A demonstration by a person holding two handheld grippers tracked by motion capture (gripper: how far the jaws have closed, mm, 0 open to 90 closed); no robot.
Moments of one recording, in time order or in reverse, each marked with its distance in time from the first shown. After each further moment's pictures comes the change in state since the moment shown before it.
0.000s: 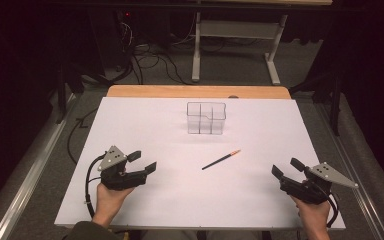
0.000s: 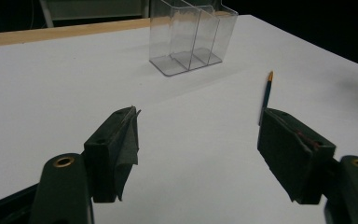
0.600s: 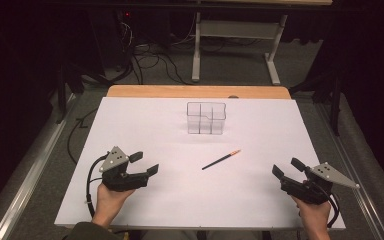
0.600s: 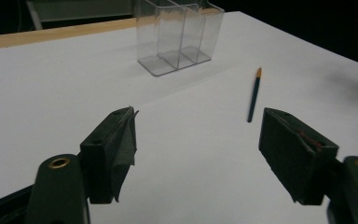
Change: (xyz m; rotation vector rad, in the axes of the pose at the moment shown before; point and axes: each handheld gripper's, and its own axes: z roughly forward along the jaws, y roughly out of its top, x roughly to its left) left arm -0.007 0.002 0.000 0.002 -0.039 0.029; right arm 0.000 0.001 -0.002 -0.008 0.004 0.005
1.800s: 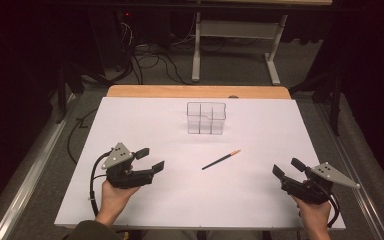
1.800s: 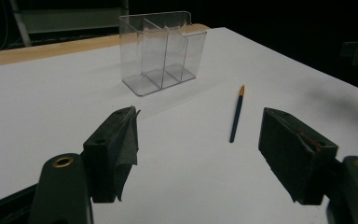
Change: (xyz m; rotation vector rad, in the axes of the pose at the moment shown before) left arm -0.009 0.016 0.004 -0.038 -0.035 -0.003; right arm -0.002 -0.001 0.000 0.004 0.002 0.015
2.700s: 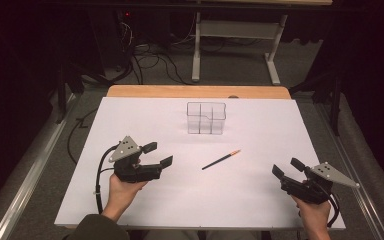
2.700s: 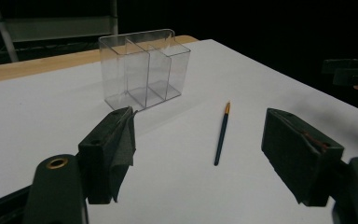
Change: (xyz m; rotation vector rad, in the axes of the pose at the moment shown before) left arm -0.010 0.020 0.014 -0.023 -0.045 0.004; right arm 0.000 0.000 0.001 -0.001 0.006 -0.003
